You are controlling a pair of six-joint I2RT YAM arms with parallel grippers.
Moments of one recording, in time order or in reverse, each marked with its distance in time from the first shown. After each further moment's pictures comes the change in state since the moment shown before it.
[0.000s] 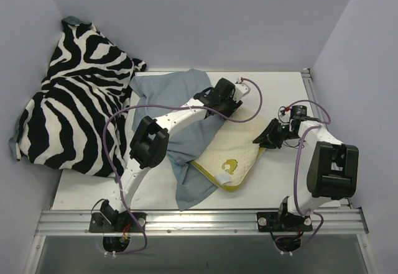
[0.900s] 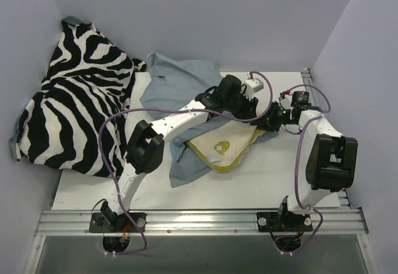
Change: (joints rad) left arm -0.083 -0.087 -0.016 0.145 0.425 -0.294; right arm 0.005 0.071 0.132 0.084 -0.152 0.061
